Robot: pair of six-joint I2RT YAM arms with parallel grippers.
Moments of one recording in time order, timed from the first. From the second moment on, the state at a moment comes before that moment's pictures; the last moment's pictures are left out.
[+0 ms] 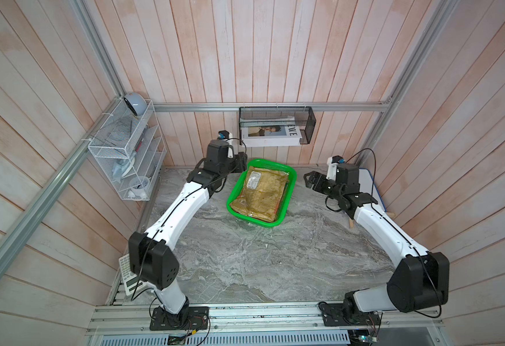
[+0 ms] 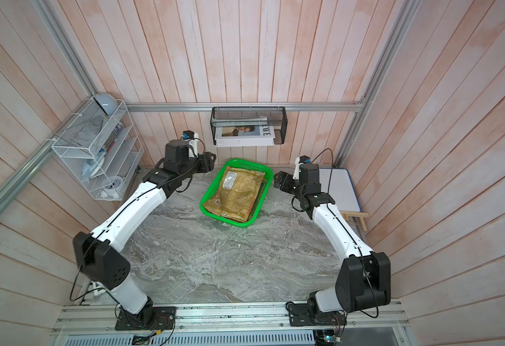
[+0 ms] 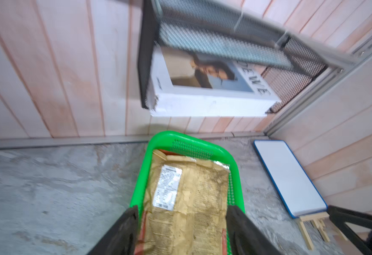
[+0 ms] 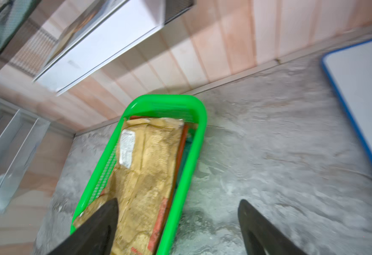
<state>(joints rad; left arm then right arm) -0.36 1.59 1.54 -0.28 -0.03 -0.34 0.15 1.39 1.10 -0.20 -0.12 0.50</state>
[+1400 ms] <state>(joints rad) -0.13 1.44 0.32 0.88 -0.40 0.00 -0.01 1.22 0.36 0.52 0.22 0.12</state>
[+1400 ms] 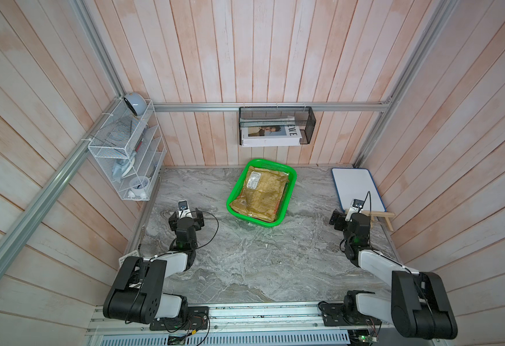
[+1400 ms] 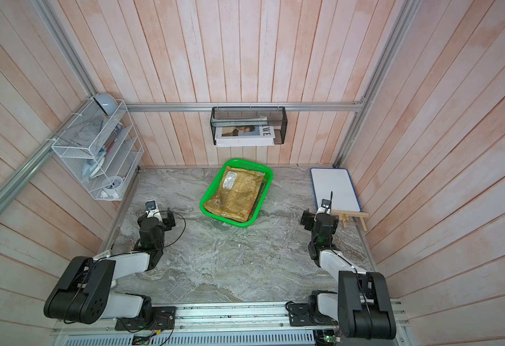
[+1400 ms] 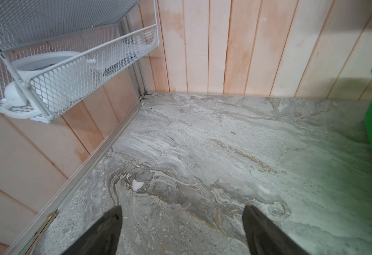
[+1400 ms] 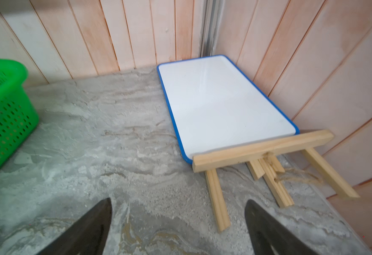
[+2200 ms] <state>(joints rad) 0.00 1.57 0.38 0.92 -0.21 -0.07 -0.06 1.55 0.37 0.75 -0.10 0.05</state>
